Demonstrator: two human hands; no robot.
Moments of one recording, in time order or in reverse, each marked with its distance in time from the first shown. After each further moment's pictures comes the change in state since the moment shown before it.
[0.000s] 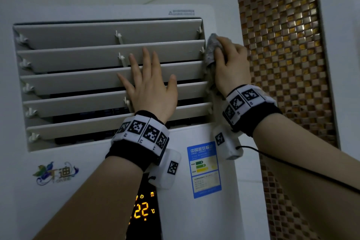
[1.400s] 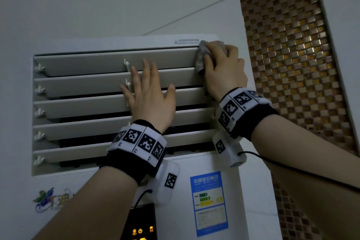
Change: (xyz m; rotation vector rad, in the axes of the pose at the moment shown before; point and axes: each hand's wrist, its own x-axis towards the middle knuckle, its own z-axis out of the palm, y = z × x) left_hand 0.033 0.001 -0.013 -0.061 0.020 -0.036; right_hand 0.041 -0.028 0.012 -0.148 -0.012 -0.106
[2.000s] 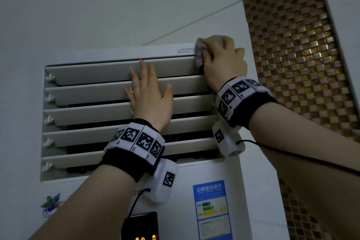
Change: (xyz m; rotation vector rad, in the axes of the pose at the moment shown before) left_hand 0.015 0.000 -0.013 -0.140 0.002 -0.028; right_hand 0.028 -0.018 -0.004 -0.112 -0.001 -0.087
